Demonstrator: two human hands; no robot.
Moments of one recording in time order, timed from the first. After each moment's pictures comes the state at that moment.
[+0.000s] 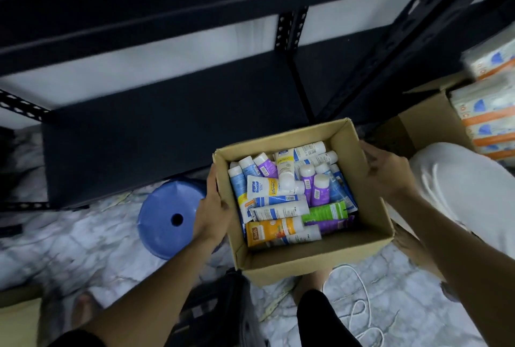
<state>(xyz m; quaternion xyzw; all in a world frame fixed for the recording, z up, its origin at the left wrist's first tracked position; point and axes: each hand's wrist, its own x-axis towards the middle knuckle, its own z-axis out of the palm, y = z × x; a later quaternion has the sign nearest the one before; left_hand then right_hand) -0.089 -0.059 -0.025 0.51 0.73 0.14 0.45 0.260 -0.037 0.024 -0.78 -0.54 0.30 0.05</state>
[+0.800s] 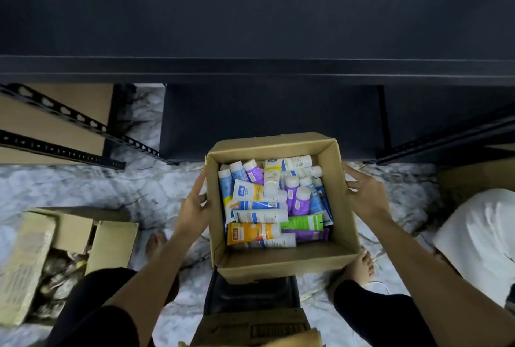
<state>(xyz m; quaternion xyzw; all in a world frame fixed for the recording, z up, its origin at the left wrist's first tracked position) -0.354 -0.133 0.067 0.37 0.73 0.29 0.49 0.011 -0.041 0.058 -0.73 -0.54 0.40 0.09</state>
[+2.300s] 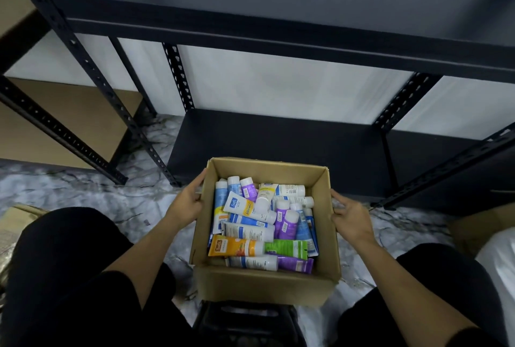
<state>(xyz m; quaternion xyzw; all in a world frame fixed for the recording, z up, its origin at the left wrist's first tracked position) -0.406 -0.153 -0.003 0.42 0.67 0.35 0.50 -0.035 -0.087 0.002 -0.70 -0.59 0.38 0.15</state>
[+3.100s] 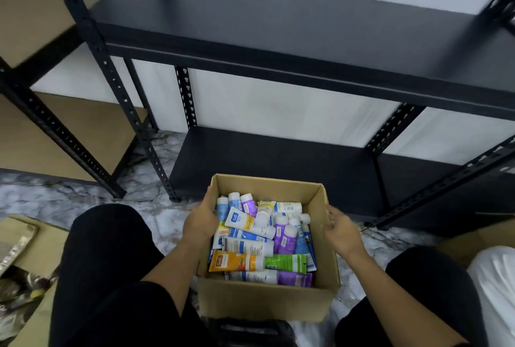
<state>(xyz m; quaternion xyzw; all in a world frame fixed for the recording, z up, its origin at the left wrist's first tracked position) -0.385 -0.152 -0.017 0.45 0.81 0.19 0.33 -0.059 -0.096 0.019 -0.67 -0.64 0.35 0.13</state>
